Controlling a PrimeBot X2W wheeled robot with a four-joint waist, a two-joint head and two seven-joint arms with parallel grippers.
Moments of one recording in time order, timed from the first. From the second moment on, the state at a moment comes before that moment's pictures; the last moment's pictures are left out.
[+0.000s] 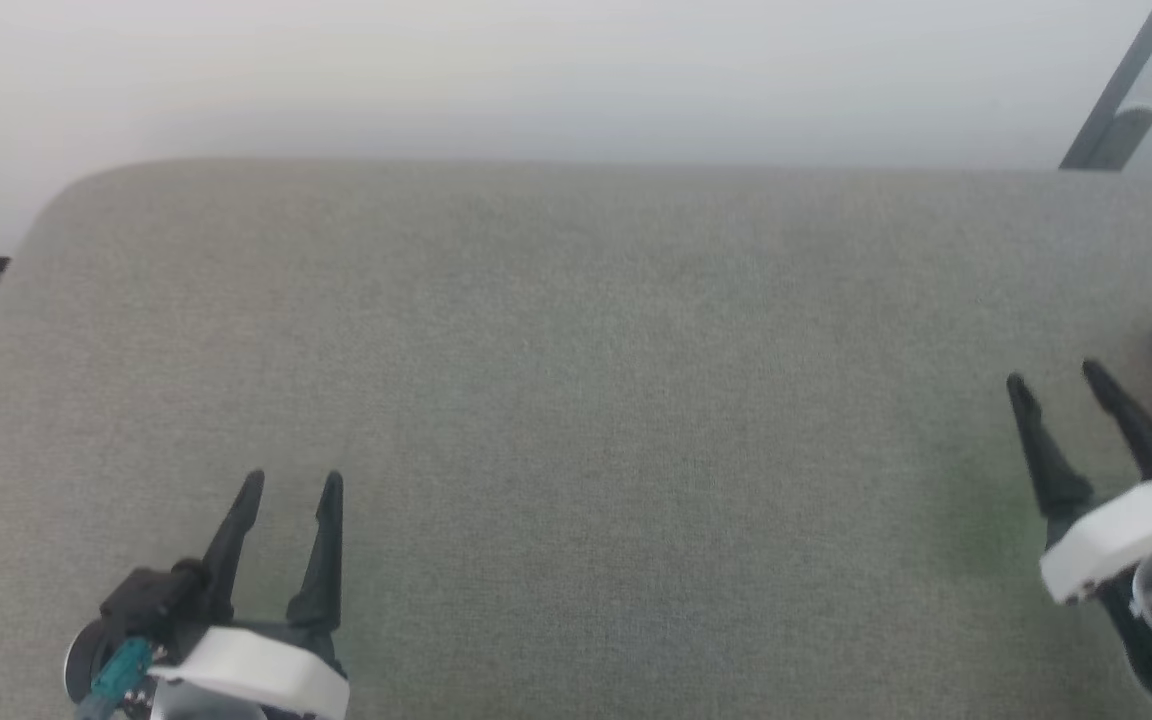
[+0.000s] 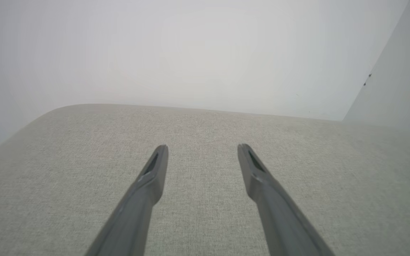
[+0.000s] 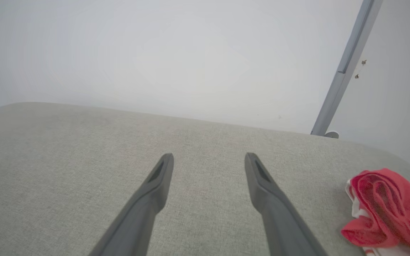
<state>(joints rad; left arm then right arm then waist) -0.03 0.15 0.00 0.18 -0.28 -0.13 -0.26 -0.31 -0.45 0.20 0.46 0.49 0.13 -0.26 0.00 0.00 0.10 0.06</state>
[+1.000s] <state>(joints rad) 0.14 0.14 0.05 0.05 -0.27 -0.13 -0.26 0.02 -0.33 -0.03 0.15 0.43 0.13 -0.24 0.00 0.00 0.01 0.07</state>
